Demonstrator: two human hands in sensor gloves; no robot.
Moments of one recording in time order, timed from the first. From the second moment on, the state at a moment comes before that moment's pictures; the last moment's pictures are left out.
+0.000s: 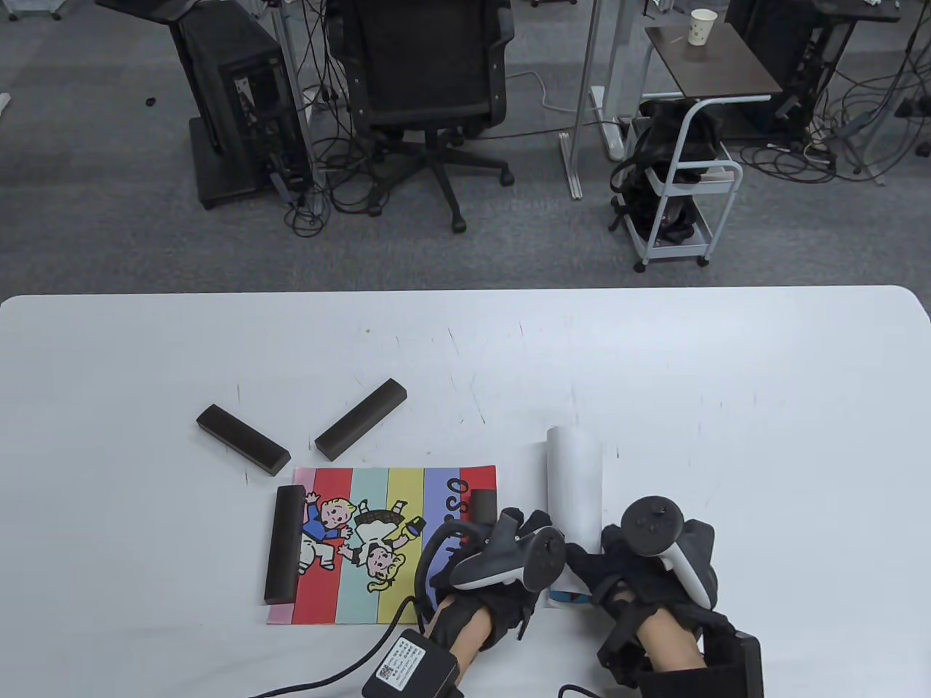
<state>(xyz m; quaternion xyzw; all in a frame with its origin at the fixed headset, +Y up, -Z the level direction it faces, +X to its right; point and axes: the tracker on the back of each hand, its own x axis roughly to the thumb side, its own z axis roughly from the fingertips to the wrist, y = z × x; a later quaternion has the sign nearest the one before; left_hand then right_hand) 0.007 -0.749 -0.294 -0.14 -0.27 -0.01 0.95 0.191 -0.757 -0.298 -0.09 0.17 0.95 0.25</state>
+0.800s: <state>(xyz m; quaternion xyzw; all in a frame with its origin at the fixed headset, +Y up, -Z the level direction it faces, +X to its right) 0.017 -0.768 -0.286 -0.17 -0.30 -0.13 0.93 0.165 -0.746 -0.300 0.10 0.09 0.97 0.18</state>
